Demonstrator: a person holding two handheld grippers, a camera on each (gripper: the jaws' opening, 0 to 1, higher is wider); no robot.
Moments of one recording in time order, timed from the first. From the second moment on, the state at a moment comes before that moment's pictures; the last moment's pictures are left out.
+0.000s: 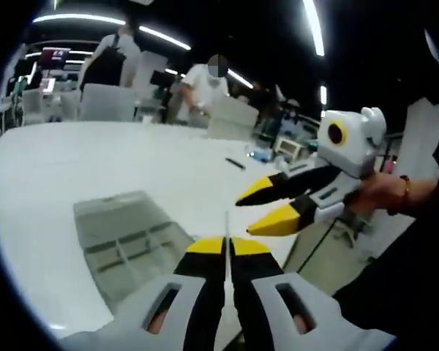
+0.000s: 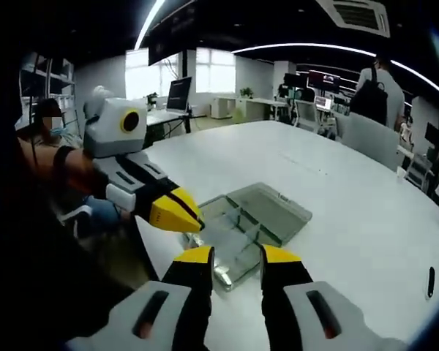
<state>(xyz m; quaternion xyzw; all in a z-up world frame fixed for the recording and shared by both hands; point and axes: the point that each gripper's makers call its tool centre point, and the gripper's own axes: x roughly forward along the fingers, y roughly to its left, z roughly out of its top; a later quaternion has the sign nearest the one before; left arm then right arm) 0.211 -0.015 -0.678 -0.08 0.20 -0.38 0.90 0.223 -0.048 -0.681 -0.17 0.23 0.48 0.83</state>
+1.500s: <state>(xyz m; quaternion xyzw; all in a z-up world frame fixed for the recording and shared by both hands) 0.183 -0.019 -0.676 0.06 0.17 -0.43 0.88 0.183 -0.020 -0.698 -0.30 0.23 0.61 0.70</state>
